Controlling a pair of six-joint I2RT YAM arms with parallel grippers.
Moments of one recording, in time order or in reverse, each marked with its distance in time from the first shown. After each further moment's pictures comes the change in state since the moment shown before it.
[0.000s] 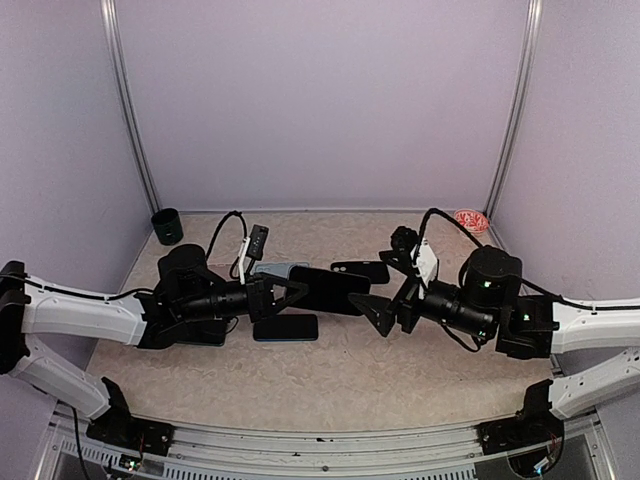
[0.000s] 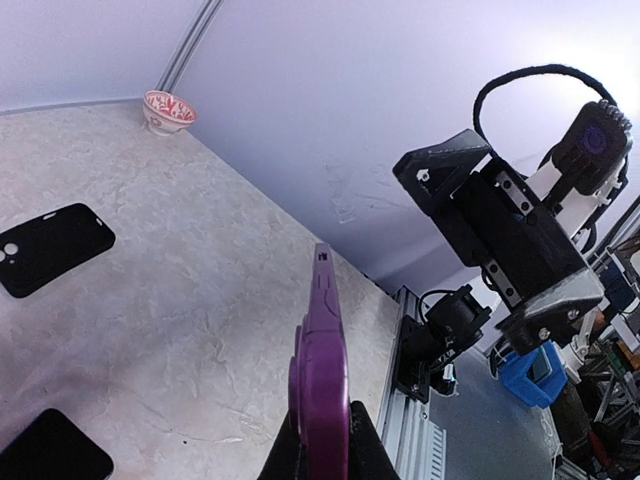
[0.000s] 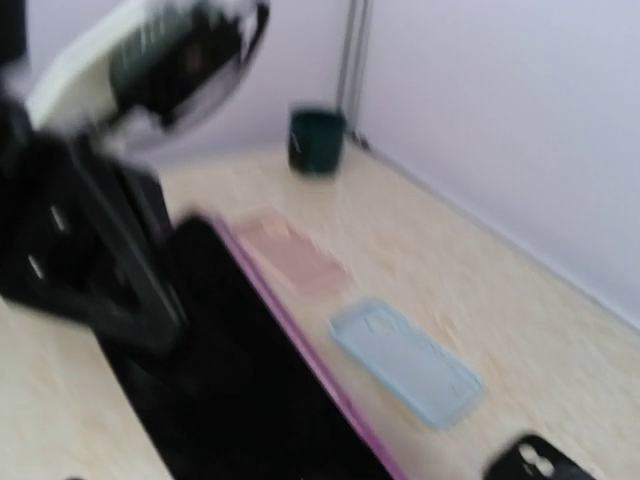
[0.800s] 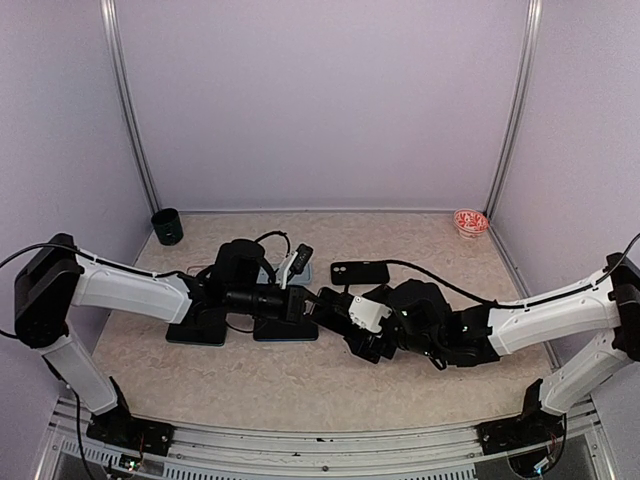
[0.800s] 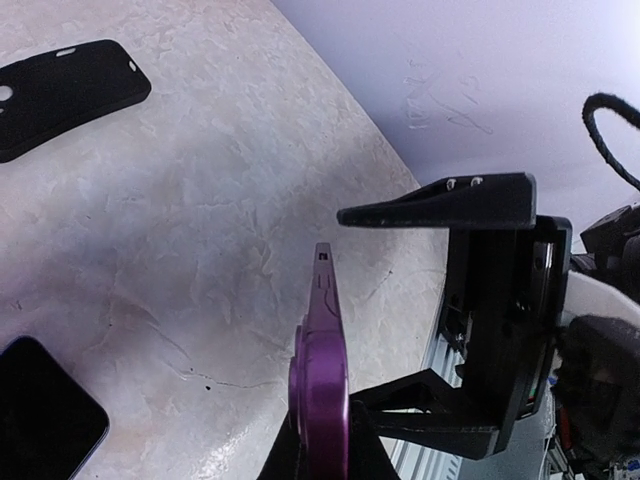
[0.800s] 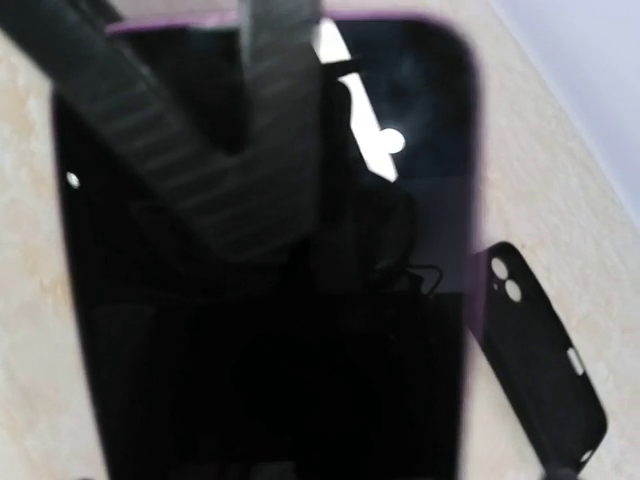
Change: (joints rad) left arm 0.000 0.295 0.250 -0.299 0.060 -0.034; right arm 0.000 0.356 0.022 -0.080 0.166 -0.288
